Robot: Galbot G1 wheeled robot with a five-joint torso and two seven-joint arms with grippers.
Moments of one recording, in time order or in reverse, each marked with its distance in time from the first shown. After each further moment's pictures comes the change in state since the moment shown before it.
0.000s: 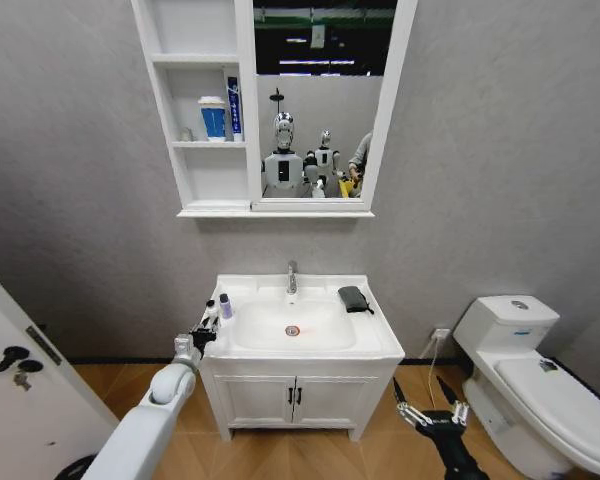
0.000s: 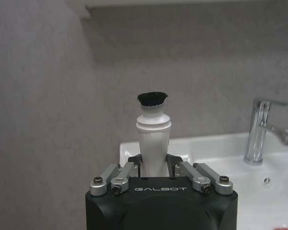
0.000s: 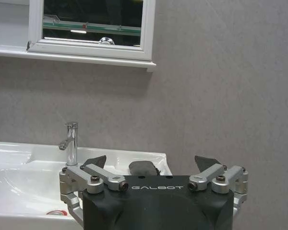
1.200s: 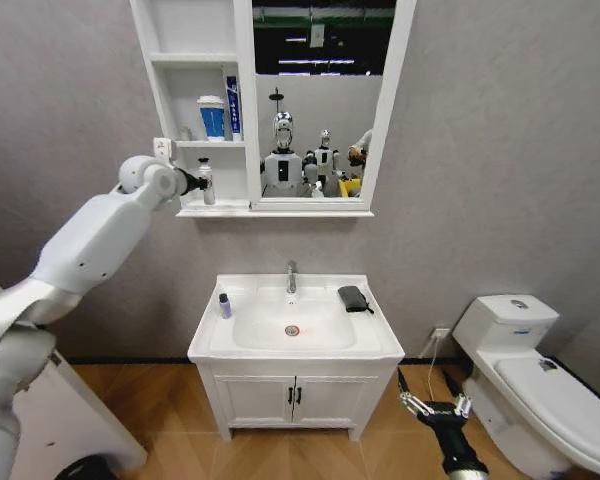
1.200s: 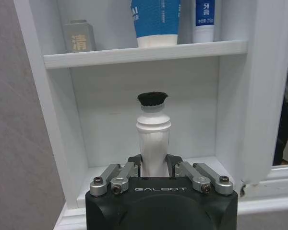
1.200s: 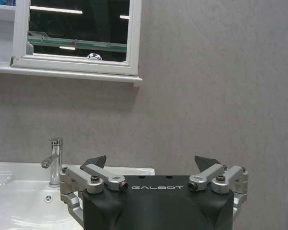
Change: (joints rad) left arm -1.389 0.033 0.694 0.625 -0.645 0.497 -0.186; right arm 0.046 0.023 0.025 -0.028 0.013 0.060 0.006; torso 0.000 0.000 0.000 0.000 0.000
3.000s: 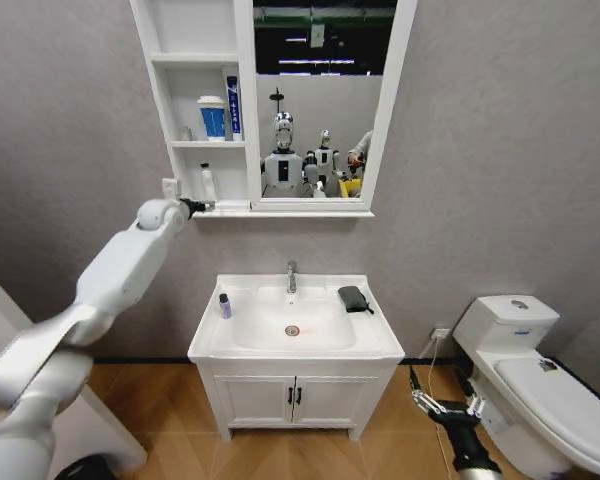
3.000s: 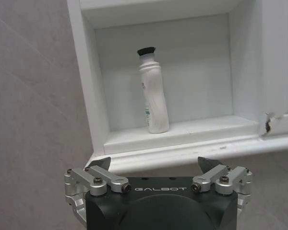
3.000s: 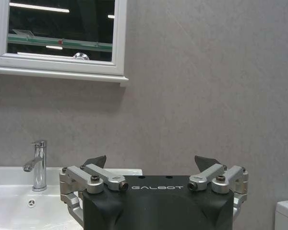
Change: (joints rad) left arm 0.515 0.158 -0.295 -0.319 0.294 -0.255 0.116; right arm 0.020 -0.025 0.010 -0.012 0.031 -0.012 0.059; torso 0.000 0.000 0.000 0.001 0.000
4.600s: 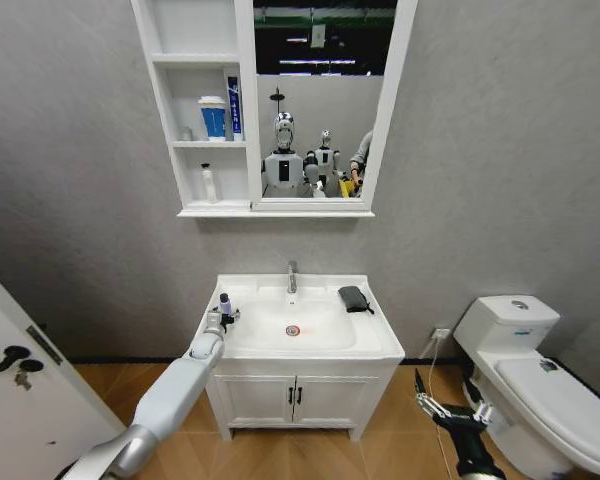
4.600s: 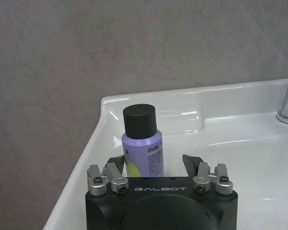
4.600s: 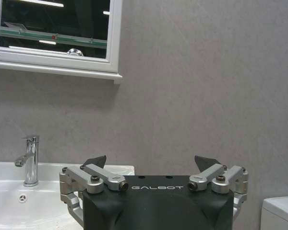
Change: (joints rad) left arm 0.421 -0.373 -0.052 0.379 0.329 -0.324 -0.002; right arm -0.031 0.020 0.013 0.004 -0.025 0.012 0.017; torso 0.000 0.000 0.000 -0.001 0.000
